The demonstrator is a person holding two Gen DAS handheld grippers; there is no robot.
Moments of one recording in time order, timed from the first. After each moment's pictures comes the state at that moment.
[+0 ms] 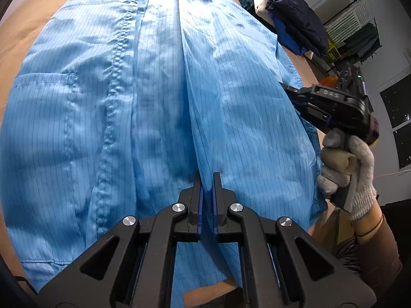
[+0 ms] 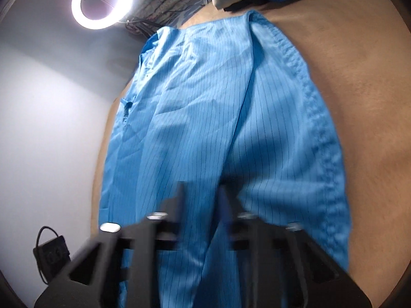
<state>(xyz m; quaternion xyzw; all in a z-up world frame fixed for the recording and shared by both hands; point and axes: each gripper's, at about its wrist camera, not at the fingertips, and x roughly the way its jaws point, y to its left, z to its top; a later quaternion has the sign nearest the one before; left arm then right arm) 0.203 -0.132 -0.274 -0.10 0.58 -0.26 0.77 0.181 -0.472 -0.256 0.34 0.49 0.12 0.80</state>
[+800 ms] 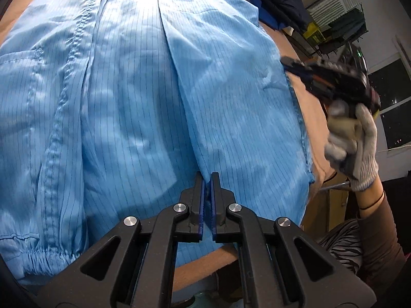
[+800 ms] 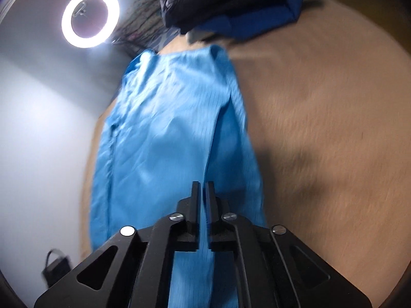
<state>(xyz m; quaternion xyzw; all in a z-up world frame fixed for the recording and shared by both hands) 0.172 -0.138 -0.278 -0.09 0.60 -0.31 0.73 0.160 -0.510 -0.226 0.32 0.48 0.10 0.81</state>
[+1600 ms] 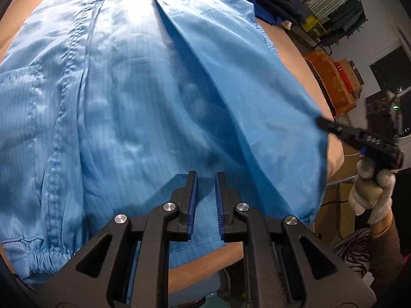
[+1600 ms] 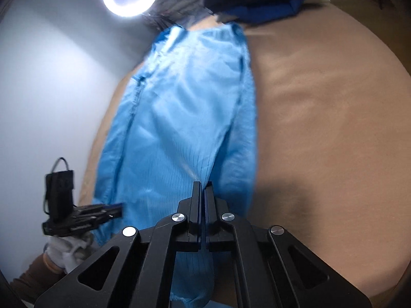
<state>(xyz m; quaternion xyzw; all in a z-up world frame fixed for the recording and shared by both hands) 0.163 -0.146 -0.268 -0.05 0.59 -0.31 0.74 0.052 -0.500 -0.215 0.27 0.51 0.14 0.81</state>
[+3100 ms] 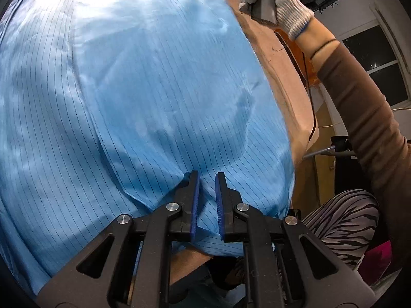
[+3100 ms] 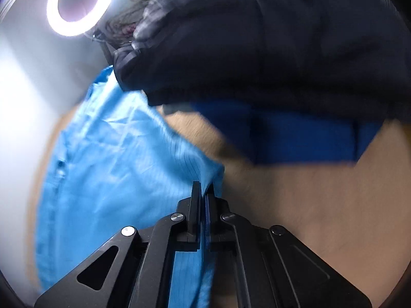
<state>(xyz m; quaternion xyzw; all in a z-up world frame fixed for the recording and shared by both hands) 0.157 -0.208 -0.291 -0.04 0.63 -0.41 0.67 0.341 -0.530 -0.211 0.09 0.46 0.00 0.88</state>
